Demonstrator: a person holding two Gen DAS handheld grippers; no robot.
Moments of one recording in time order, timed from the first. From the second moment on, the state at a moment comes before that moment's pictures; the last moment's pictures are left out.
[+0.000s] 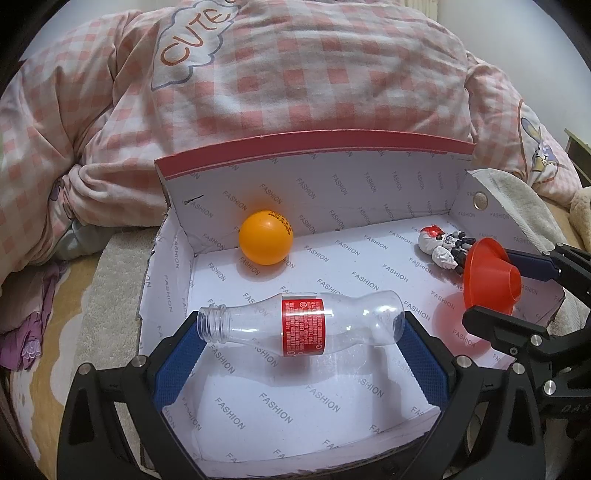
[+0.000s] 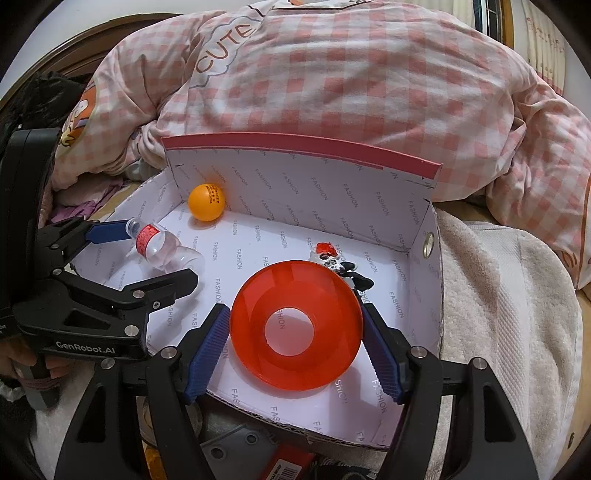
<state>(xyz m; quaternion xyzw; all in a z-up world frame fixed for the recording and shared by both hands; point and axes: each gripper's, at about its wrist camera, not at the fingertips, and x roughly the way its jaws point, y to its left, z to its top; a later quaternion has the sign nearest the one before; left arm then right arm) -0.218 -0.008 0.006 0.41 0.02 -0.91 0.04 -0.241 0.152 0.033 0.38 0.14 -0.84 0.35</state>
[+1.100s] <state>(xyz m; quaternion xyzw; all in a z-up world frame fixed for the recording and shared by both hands) -0.200 -0.017 0.027 0.37 0.03 -0.93 0.01 -0.232 0.161 0.052 0.34 0.11 -0.87 0.34</state>
